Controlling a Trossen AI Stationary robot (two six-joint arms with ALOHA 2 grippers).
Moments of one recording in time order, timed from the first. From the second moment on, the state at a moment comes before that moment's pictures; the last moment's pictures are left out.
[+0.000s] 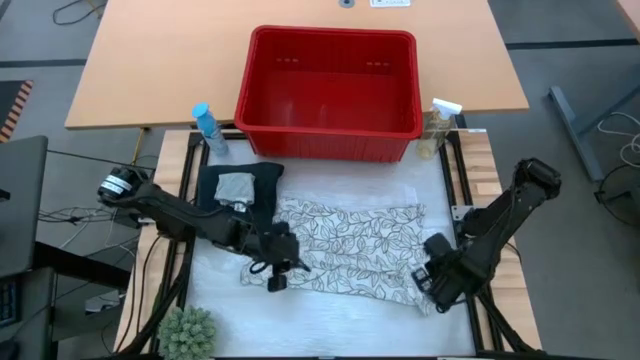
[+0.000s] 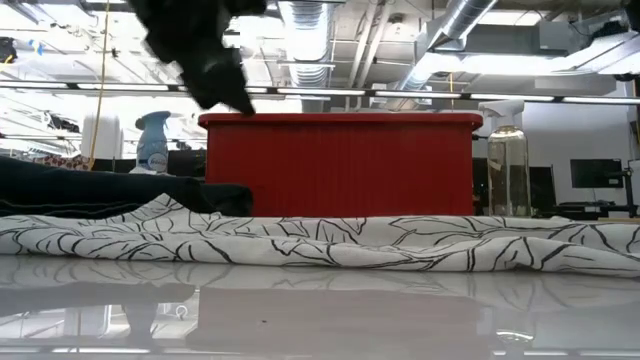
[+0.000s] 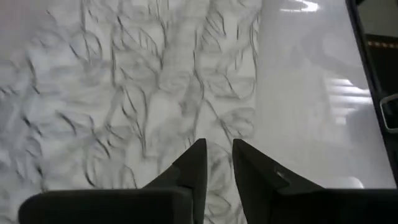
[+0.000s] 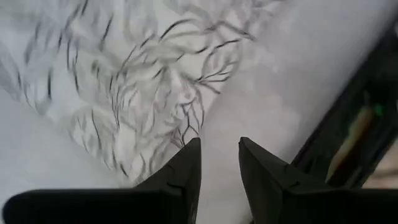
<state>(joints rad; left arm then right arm) -0.32 1.50 0.96 -0.24 -0.12 -0.37 0.84 1.40 1.06 -1.33 0.16 1.85</state>
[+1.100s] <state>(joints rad) -0.49 1.49 0.51 0.04 -0.16 -0.81 0.68 1.65 1.13 -1.17 0.11 1.71</state>
